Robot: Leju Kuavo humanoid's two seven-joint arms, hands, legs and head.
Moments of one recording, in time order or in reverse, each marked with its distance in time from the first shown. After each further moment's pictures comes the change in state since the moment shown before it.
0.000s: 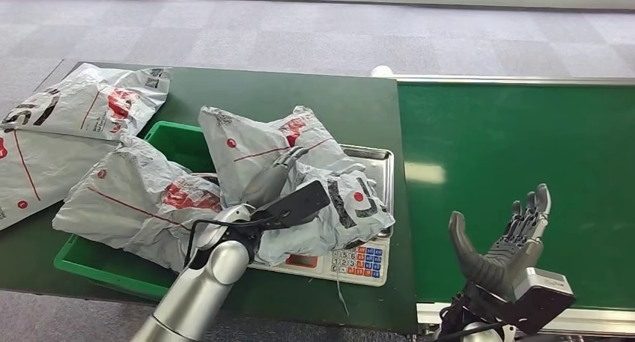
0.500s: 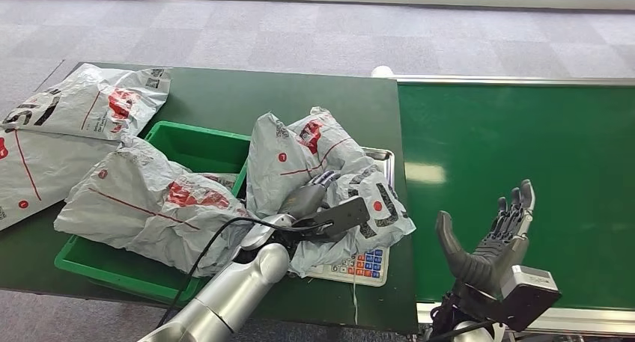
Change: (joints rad) left arm -0.112 -0.117 -0.068 0.378 -0.017 0.061 0.002; right arm -0.013 0.000 0.045 0.013 0.005 -0.001 0.002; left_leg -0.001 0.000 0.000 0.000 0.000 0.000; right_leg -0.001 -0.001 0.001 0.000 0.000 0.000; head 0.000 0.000
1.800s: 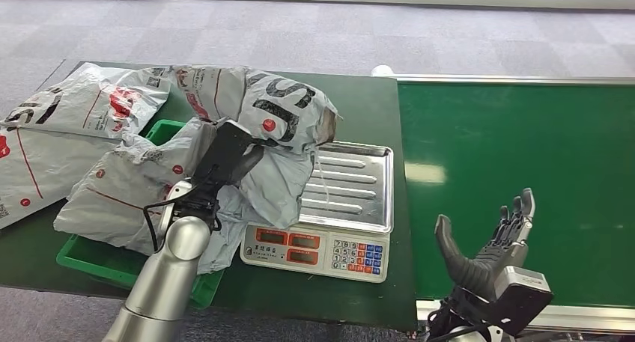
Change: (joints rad) left arm 0.102 0.162 0.258 -0.526 0.151 0.174 -0.023; right arm 0.025 0.017 0.006 0.000 0.046 -0.068 0.031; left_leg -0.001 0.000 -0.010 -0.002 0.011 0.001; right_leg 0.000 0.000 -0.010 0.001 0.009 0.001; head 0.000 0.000
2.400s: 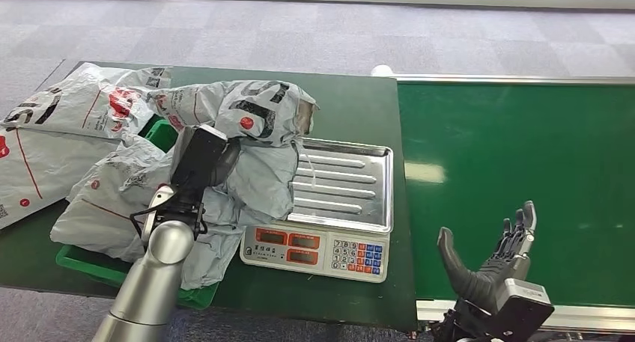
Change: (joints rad) left arm 0.023 0.067 0.010 -0.044 0.117 0.059 -0.072; right arm 0.054 -0.022 0.000 -0.001 -0.019 -0.011 -0.026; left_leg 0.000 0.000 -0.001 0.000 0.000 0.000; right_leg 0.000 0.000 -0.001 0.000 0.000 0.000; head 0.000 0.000
